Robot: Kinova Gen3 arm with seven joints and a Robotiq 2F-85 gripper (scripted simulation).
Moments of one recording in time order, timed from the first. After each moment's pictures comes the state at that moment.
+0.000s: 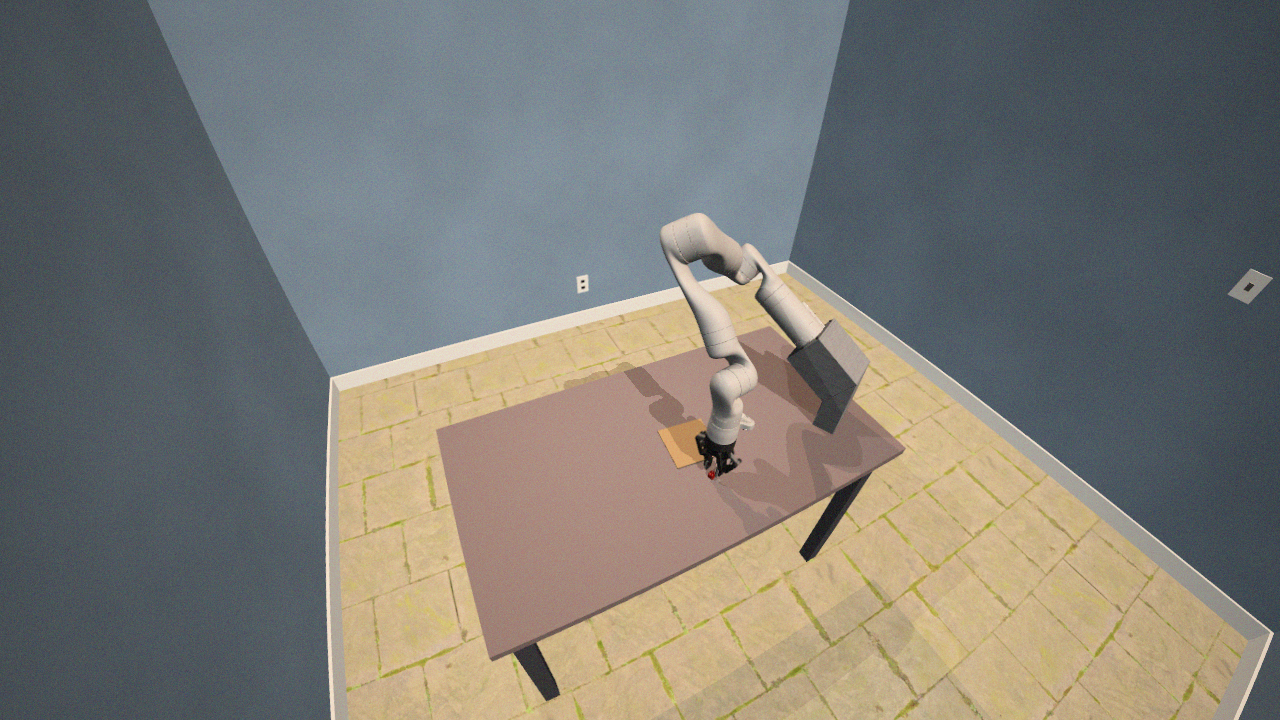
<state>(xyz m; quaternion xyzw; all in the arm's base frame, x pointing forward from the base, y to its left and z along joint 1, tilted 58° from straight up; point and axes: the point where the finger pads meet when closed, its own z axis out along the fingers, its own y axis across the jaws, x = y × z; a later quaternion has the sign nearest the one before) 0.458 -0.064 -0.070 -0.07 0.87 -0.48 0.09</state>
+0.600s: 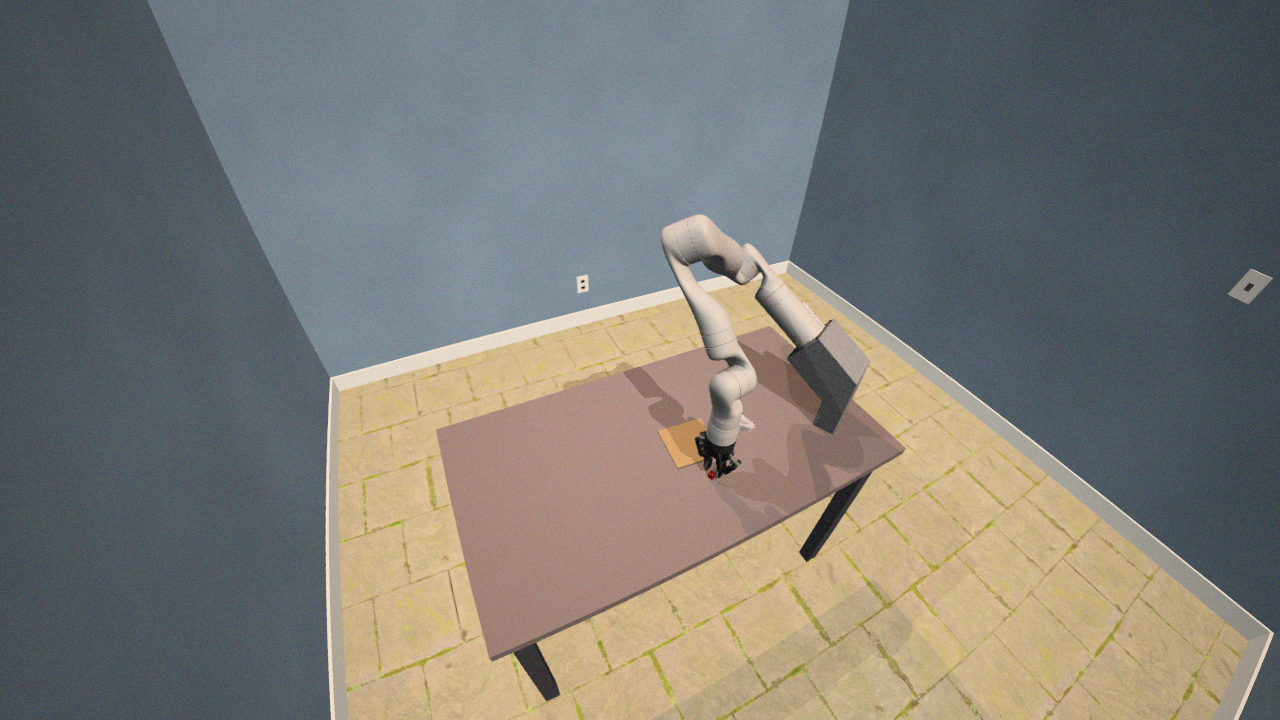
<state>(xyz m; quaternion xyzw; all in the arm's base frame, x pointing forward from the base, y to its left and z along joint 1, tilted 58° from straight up) 0.459 -0.068 -0.073 -0.07 0.87 -0.48 0.10</state>
